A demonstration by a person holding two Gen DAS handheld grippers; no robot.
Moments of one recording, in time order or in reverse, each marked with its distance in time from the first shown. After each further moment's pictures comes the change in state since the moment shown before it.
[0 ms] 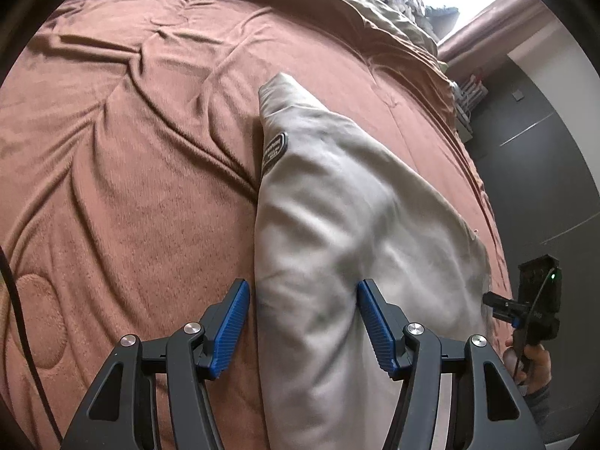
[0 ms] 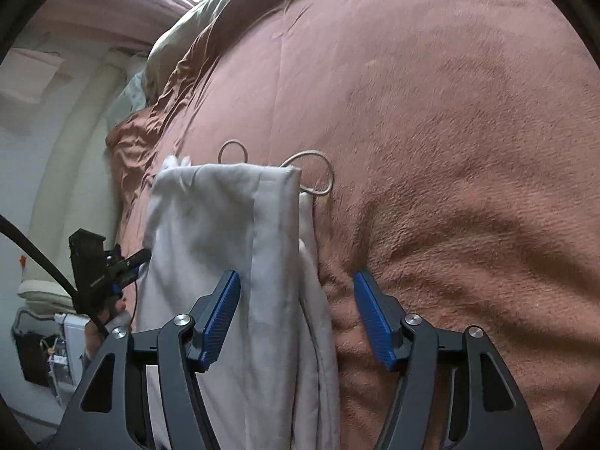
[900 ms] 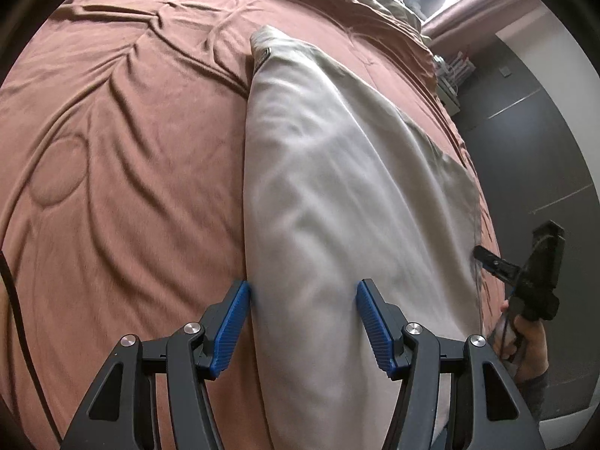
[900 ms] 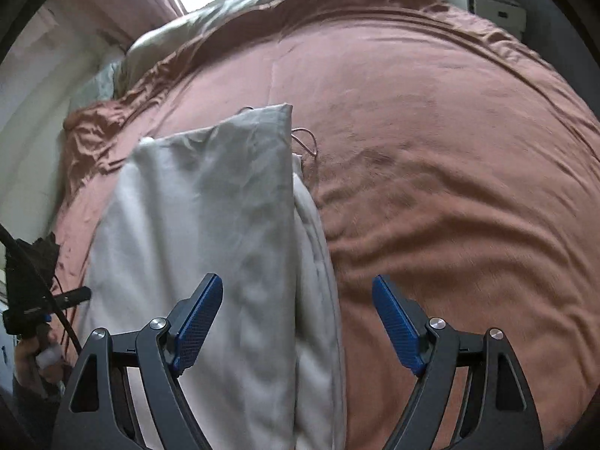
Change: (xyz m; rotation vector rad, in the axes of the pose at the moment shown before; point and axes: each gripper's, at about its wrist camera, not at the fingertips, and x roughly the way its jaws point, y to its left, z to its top) left arm -0.035 -0.008 -0.072 0.011 0.081 -0.030; right arm -0.043 0.055 -0.058 -0.119 -0.177 -0.364
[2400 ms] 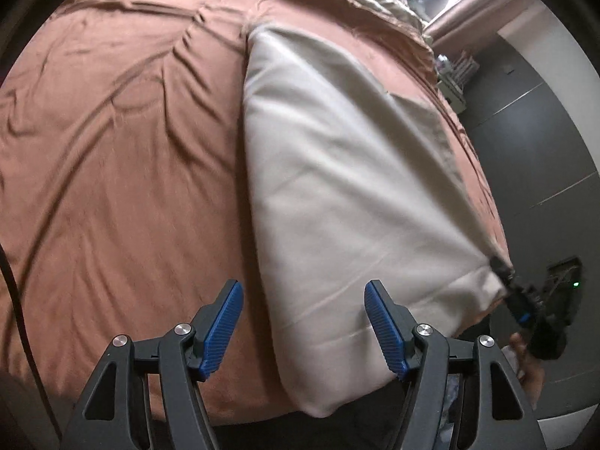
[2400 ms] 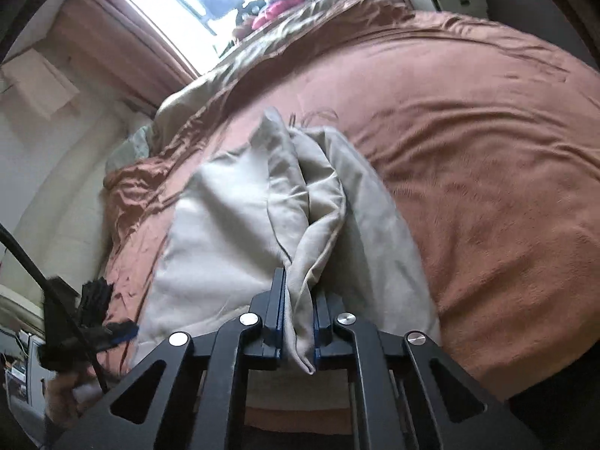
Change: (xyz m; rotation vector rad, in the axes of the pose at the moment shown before) left arm -0.057 -0.006 -0.110 -0.014 -0.019 0.054; right arm -0.050 0.010 -0.124 0.183 -0.258 0.170
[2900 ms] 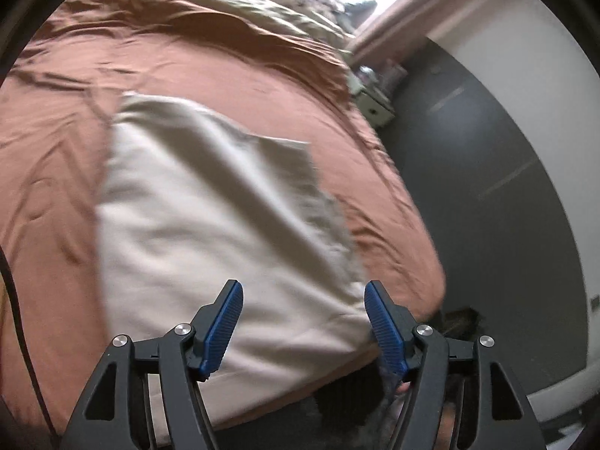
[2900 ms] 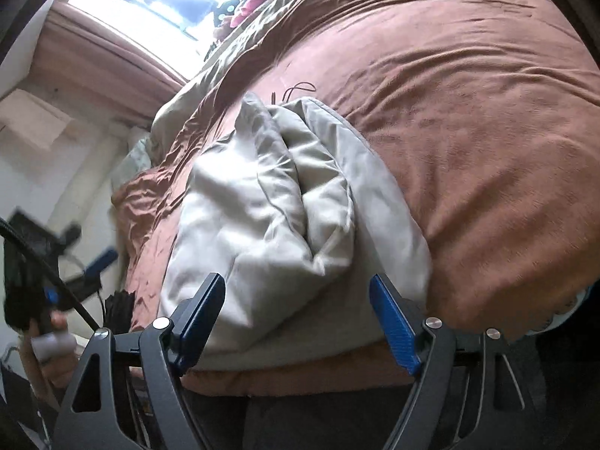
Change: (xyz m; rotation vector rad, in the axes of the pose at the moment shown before) left arm -0.051 -0.096 0.045 0.117 -0.093 -0.189; right arm 0.006 -0.037 -0.021 0.156 0.064 0.054
